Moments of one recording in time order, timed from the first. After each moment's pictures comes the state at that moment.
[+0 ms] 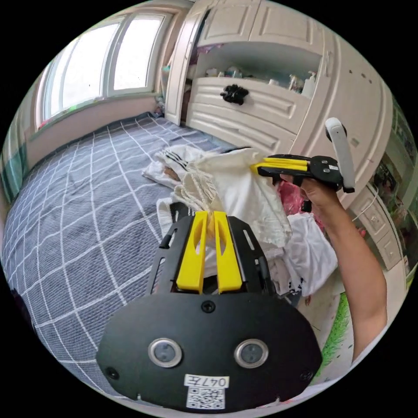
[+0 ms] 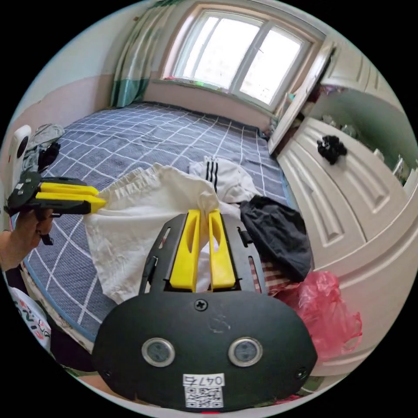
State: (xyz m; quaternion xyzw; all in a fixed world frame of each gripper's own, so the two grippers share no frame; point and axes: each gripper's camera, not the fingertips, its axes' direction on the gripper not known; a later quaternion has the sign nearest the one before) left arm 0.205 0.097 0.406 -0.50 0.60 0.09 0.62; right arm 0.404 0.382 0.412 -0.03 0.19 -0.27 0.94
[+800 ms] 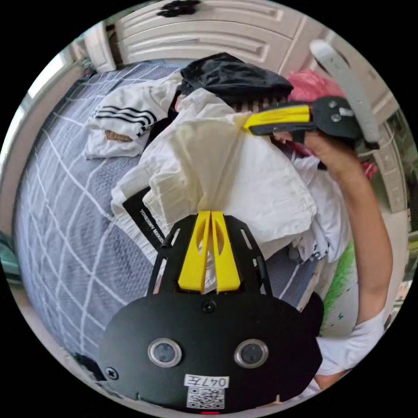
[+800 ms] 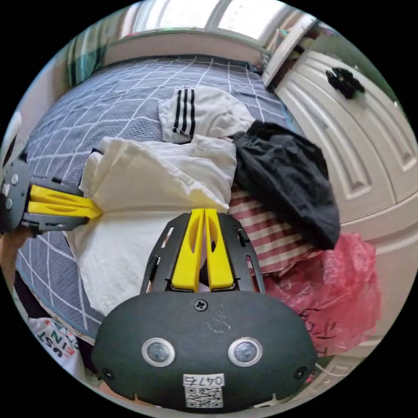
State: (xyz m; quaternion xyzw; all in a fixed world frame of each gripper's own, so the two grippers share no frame) left arm 0.371 0.122 0.362 -0.55 0.63 0.33 0.42; right arm 0.475 0.373 0.497 -0.20 0.24 -0.16 0.93
